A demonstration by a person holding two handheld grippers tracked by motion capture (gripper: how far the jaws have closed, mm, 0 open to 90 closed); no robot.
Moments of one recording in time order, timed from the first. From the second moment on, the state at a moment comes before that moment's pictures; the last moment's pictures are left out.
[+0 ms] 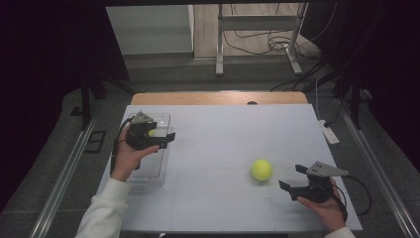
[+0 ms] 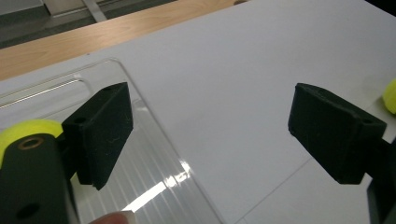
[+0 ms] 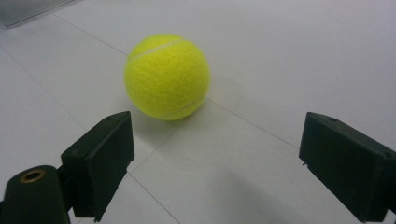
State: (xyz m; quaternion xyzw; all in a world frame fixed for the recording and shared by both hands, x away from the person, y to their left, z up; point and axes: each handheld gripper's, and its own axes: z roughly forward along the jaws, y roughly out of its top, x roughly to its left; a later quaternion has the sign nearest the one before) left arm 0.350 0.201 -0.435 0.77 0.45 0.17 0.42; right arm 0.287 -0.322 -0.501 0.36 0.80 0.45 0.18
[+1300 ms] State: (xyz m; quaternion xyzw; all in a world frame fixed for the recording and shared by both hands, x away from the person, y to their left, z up) left arm 0.337 0.165 -0.441 0.79 0.41 0.13 0.43; right arm 0.287 -0.321 -0.501 0.35 0.80 0.45 0.18
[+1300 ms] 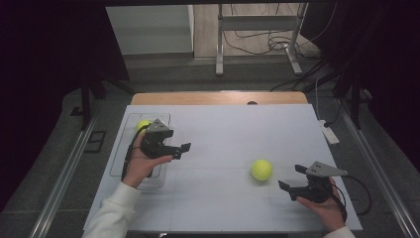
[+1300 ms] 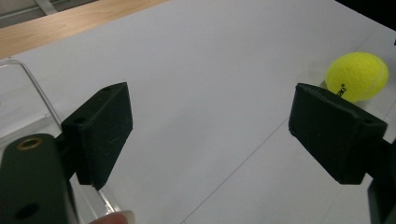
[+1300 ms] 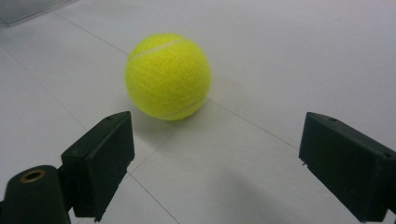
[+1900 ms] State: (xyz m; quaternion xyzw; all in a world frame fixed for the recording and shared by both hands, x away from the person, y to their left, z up) left arm 0.339 0.149 -0.444 0.80 0.39 0.10 0.44; right arm 0.286 -0.323 -0.501 0.36 0.80 0.44 0.18
